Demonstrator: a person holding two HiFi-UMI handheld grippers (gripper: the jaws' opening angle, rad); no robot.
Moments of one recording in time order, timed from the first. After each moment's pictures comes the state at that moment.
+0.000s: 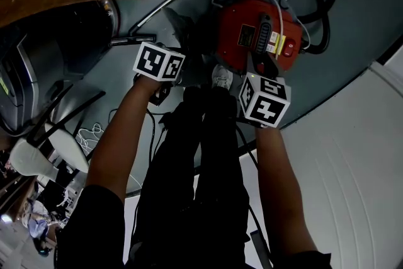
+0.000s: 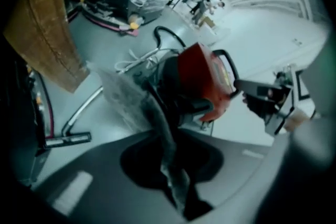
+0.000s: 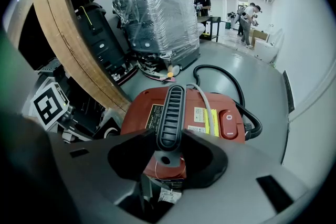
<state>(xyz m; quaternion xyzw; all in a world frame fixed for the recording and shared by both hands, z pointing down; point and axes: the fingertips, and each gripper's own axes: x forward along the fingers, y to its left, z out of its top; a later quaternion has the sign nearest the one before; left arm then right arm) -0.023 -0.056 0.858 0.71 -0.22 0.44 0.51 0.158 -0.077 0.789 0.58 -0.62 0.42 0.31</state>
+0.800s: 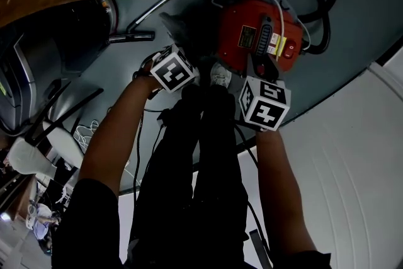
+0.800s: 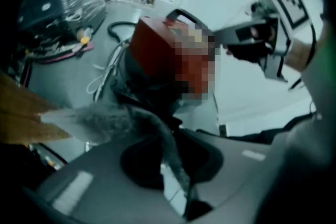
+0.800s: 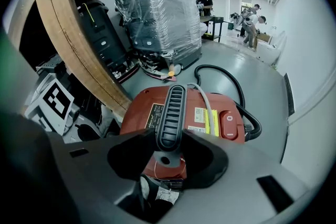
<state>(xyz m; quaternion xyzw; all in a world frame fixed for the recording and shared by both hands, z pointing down) 0.001 -0.030 0.861 0.77 -0.05 0.55 0.32 0.158 -0.076 0.790 0.58 -0.62 0.42 0.32</state>
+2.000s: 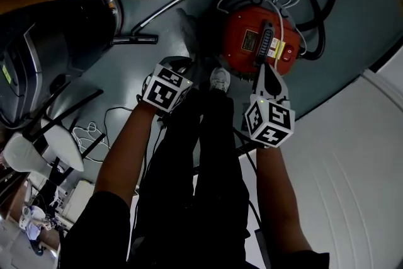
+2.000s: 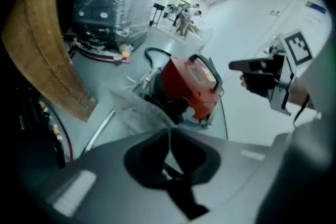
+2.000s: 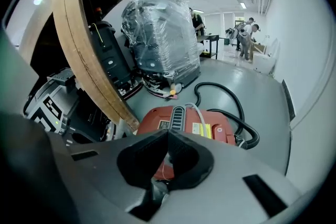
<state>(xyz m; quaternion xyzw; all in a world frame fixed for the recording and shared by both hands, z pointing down) -0.025 -0.044 0.812 0.78 -0.25 0.43 0.37 0.160 -0.068 0.736 0.61 -0.66 0.36 0.25</state>
